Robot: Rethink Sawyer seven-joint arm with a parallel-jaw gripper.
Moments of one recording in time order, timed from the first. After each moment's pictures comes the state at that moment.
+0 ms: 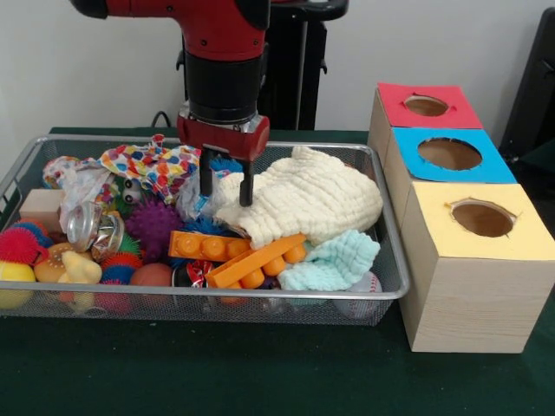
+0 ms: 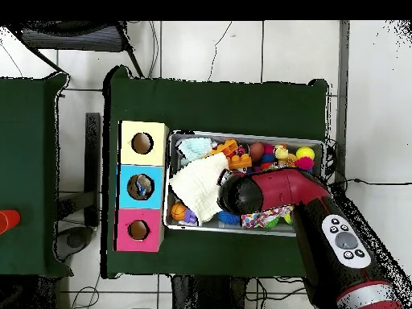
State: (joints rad) arm -0.63 -0.63 0.41 1.71 -0.67 0.58 2.35
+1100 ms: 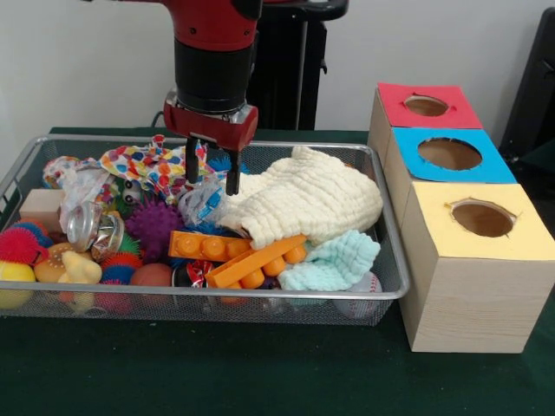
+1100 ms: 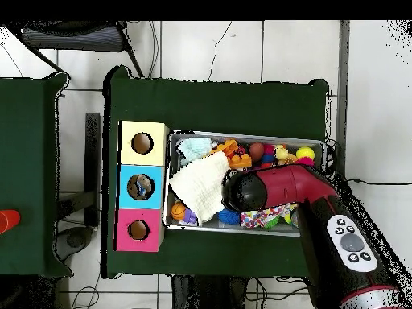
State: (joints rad) arm -0.63 -0.65 0.41 1.69 -0.67 0.67 2.31
